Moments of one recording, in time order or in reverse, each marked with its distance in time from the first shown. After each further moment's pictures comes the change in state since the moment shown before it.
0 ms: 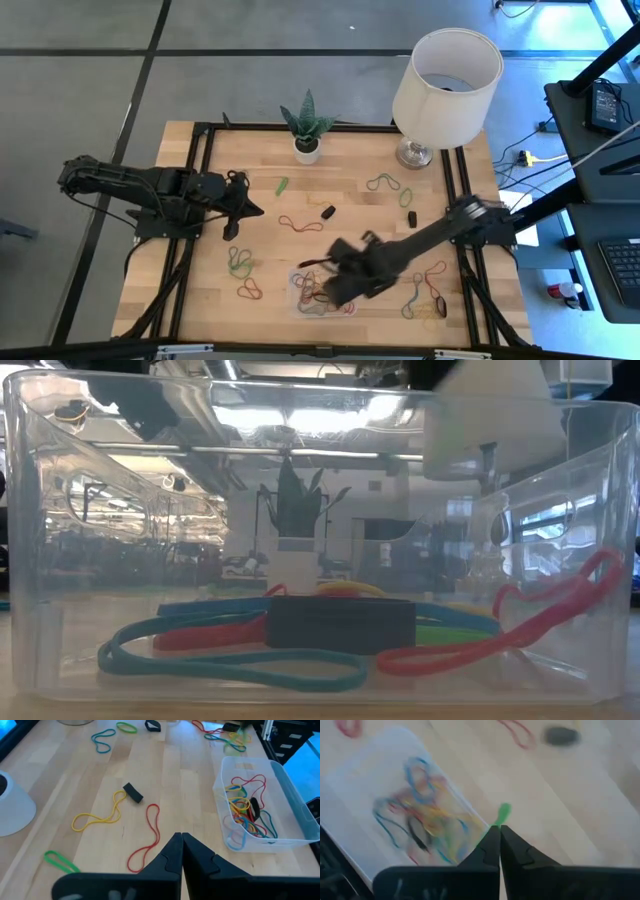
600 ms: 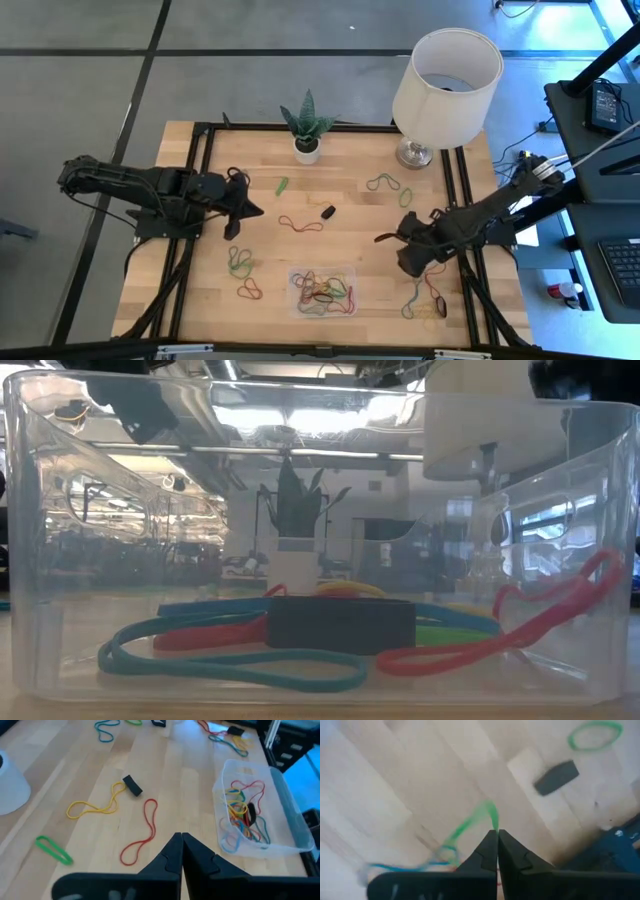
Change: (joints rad) left arm 0.000 0.000 0.000 -0.009 0.000 -0.113; right arm 0.050 -0.679 -0.901 0.039 -0.213 0.057
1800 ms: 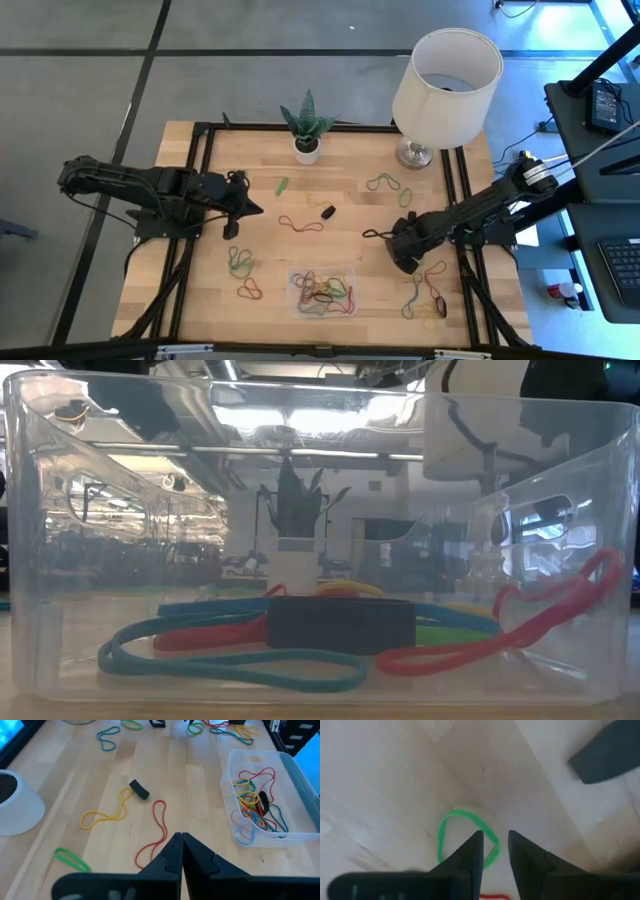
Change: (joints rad) left arm 0.007 -0.001 0.000 -0.013 -0.018 0.143; right arm -0.155 0.079 -0.347 0.354 -0.196 -0.126
